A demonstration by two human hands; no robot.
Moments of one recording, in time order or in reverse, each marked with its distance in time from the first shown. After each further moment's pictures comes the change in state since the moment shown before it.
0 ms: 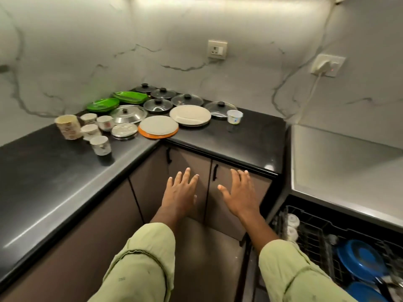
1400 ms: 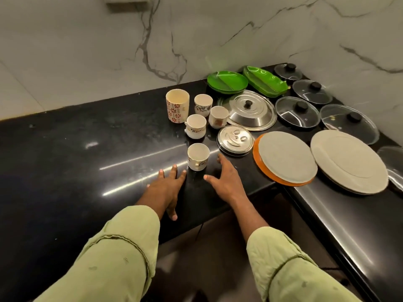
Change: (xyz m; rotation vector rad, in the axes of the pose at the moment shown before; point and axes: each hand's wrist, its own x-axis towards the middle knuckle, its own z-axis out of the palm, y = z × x) left_hand 0.121 -0.393 0.004 -0.327 -0.567 -0.761; right_hand 0.278 -0.341 0.251 0.368 -0.707 -0.399
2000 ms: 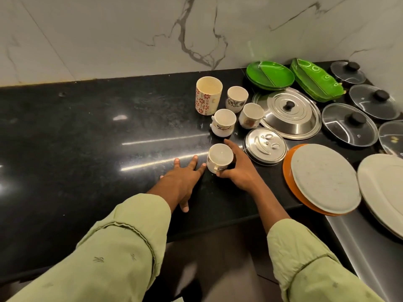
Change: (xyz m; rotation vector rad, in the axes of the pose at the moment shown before) left_hand 0.015 0.006 -0.021 -0.048 -0.064 -0.035; right_hand 0.074 -0.009 -0.002 0.150 -0.338 -0.155
